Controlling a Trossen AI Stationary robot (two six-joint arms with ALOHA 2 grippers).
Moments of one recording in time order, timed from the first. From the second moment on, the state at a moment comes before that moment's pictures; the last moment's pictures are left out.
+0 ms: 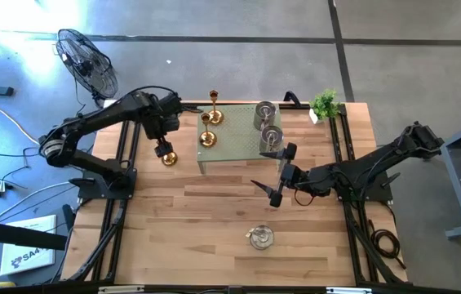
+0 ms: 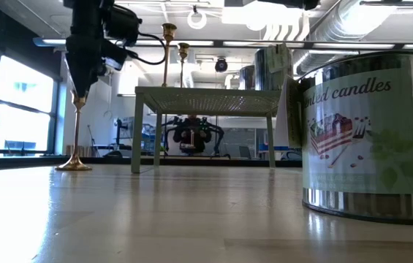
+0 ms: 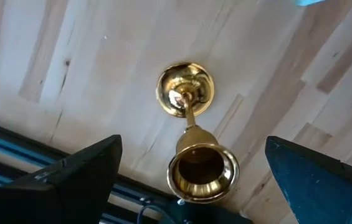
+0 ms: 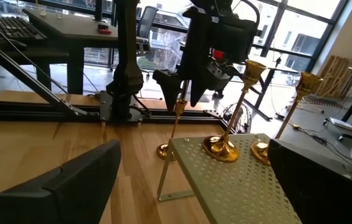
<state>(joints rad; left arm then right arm) 0.60 1.32 1.18 -1.33 0.00 0.12 0.37 1.22 0.79 0.33 0.70 -0.11</state>
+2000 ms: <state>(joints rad) 0.46 1.30 1.19 -1.47 -0.12 0.02 0.40 1.22 0.79 0.35 0.65 -0.10</state>
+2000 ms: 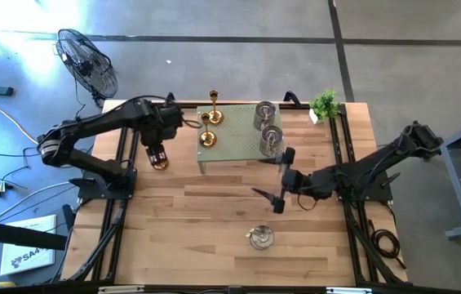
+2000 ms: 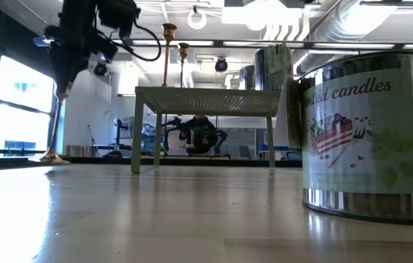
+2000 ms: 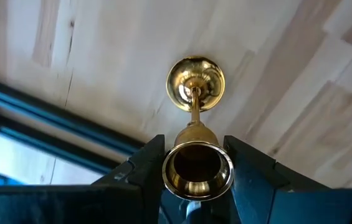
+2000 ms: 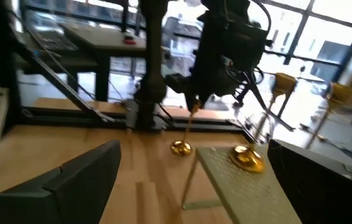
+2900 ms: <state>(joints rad) -0.03 1.29 1.56 -1.57 0.03 -0.34 0.58 1.22 0.79 0.41 0.83 -0.17</state>
